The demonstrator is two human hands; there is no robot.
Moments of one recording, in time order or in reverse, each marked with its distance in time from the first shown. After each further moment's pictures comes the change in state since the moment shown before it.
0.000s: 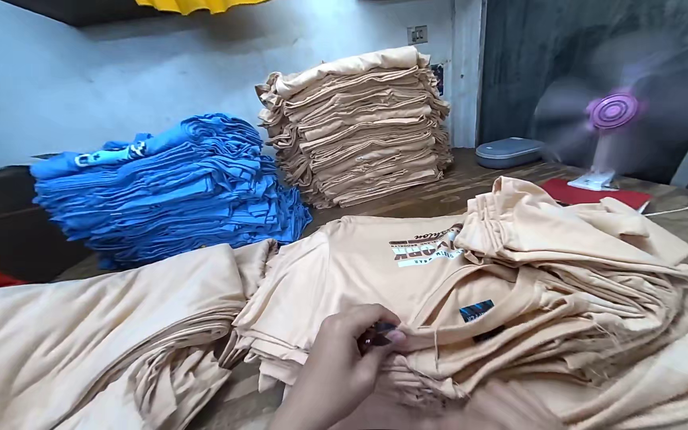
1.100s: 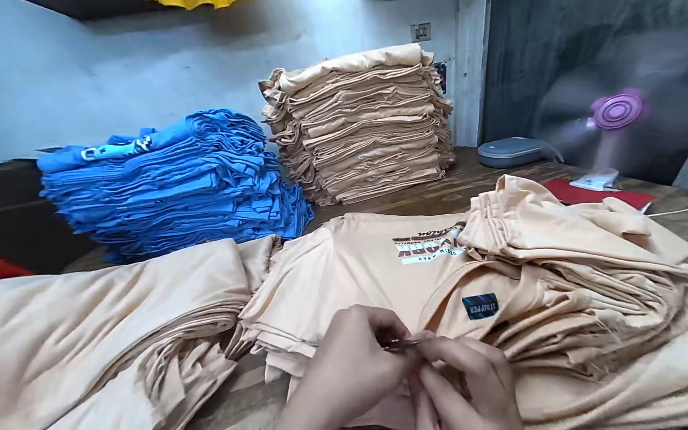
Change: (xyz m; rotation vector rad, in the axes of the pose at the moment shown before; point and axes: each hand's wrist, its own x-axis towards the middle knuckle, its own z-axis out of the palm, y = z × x) left_hand 0.012 0.047 -0.010 -0.006 -0.086 -0.422; right_hand 0.028 0.005 0.063 -0.009 0.509 -0.138
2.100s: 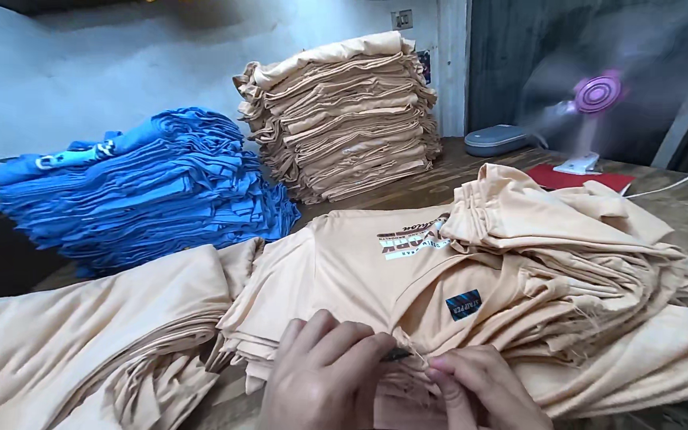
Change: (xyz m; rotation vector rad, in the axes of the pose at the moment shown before) left_hand -0.032 0.006 0.002 0.541 0.368 0.522; right_hand -0.014 0.006 -0.021 0.311 0.085 0.318
